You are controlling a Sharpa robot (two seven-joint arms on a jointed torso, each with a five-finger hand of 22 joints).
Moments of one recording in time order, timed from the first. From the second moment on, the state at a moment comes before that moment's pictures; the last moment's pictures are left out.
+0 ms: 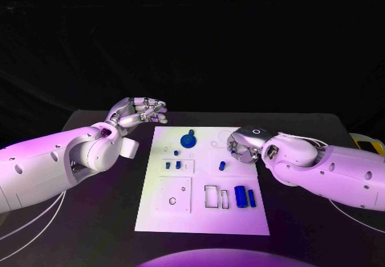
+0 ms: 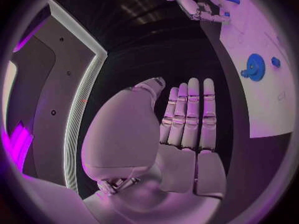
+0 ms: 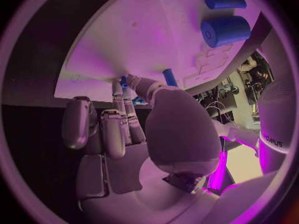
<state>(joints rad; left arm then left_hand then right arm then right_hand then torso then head) 1.17 -0.90 -0.02 1.49 -0.13 -0.22 0.39 1.45 -0.22 0.38 0.28 0.25 0.92 0.18 0.28 0.31 1.13 0.13 0.16 0.08 1.02 0.08 0.49 0.33 0.17 0.90 0.21 0.39 0.36 1.18 -0.82 -0.16 1.52 -1.74 -0.29 -0.18 1.32 -0.20 0.64 -0.02 0.11 1.00 0.14 0.32 0.34 1.14 0.08 0.24 0.18 1.47 0.00 1.47 1.31 0.08 1.41 0.11 1.24 1.31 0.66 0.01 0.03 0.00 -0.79</state>
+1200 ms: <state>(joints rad) 1.17 -0.90 -0.02 1.49 -0.13 -0.22 0.37 1.48 -0.22 0.39 0.27 0.25 0.91 0.20 0.27 0.30 1.11 0.15 0.14 0.07 1.02 0.09 0.46 0.34 0.17 0.91 0.21 0.37 0.34 1.17 -0.85 -0.15 1.59 -1.77 -0.39 -0.22 1.34 -0.18 0.71 -0.12 0.09 1.03 0.14 0.32 0.34 1.16 0.09 0.23 0.18 1.47 0.00 1.49 1.31 0.07 1.43 0.09 1.30 1.31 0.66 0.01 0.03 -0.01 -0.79</state>
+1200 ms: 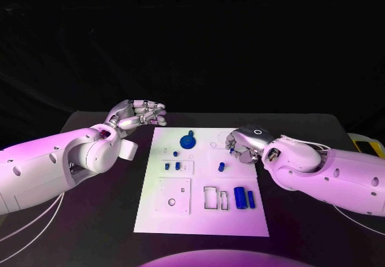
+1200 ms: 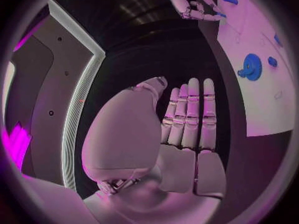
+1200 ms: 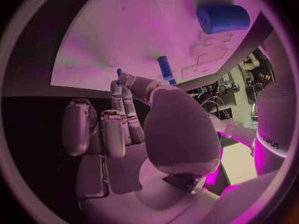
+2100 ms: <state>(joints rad) 1.16 -0.89 -0.02 1.48 -0.13 -0.22 0.36 1.49 -0.22 0.39 0.27 0.25 0.90 0.20 0.26 0.30 1.10 0.15 0.13 0.07 1.03 0.09 0.45 0.35 0.17 0.91 0.21 0.36 0.34 1.16 -0.75 -0.15 1.77 -1.71 -0.44 -0.20 1.34 -0.18 0.71 -0.12 0.09 1.03 0.14 0.32 0.34 1.16 0.09 0.23 0.18 1.47 0.00 1.49 1.31 0.07 1.43 0.09 1.31 1.31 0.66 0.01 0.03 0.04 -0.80</state>
